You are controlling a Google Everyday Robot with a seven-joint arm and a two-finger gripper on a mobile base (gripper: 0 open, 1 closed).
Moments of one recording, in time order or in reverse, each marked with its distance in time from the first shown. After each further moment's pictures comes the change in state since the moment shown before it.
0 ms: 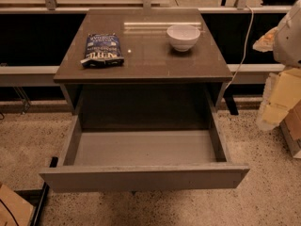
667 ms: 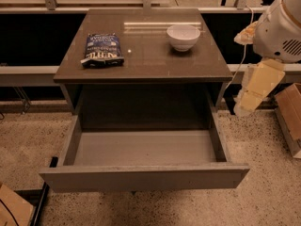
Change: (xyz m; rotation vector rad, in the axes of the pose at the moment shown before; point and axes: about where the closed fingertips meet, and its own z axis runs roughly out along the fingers) arm -0.034 -0.025 0.017 0.008 -0.122 -0.021
